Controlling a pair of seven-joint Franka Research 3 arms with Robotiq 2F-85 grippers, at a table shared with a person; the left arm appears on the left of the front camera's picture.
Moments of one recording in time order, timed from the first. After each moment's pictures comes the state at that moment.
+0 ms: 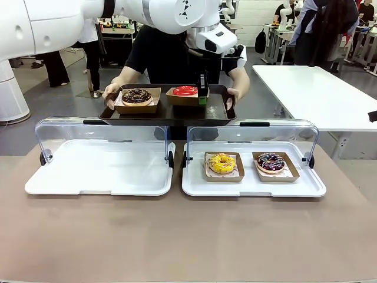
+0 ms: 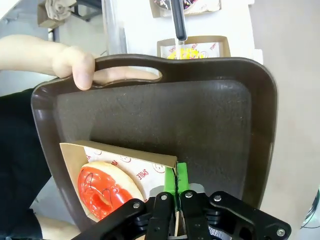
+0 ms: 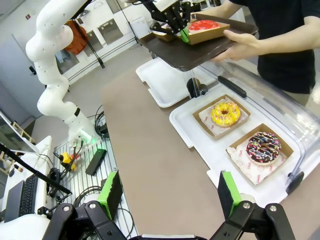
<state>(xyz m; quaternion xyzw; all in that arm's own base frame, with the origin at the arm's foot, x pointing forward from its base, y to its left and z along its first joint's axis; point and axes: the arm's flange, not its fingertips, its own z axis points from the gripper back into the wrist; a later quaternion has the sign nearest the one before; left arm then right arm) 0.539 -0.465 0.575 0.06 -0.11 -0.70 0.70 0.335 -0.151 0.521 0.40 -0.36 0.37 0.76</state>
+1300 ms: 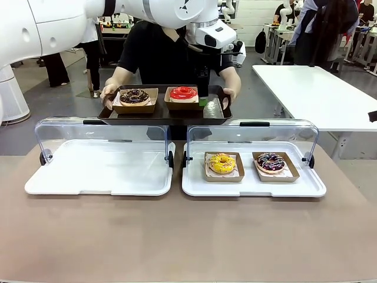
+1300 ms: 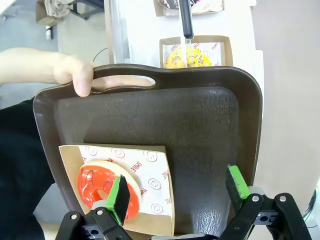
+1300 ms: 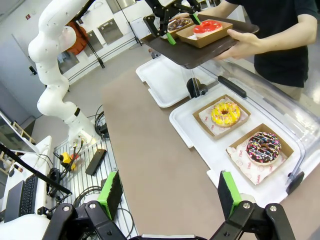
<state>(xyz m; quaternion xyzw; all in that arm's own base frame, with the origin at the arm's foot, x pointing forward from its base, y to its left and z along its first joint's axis) 0.545 -0.464 0.584 0.05 -0.10 -0.70 0.71 0.335 -0.151 0.521 0.40 -0.36 0.37 0.76</state>
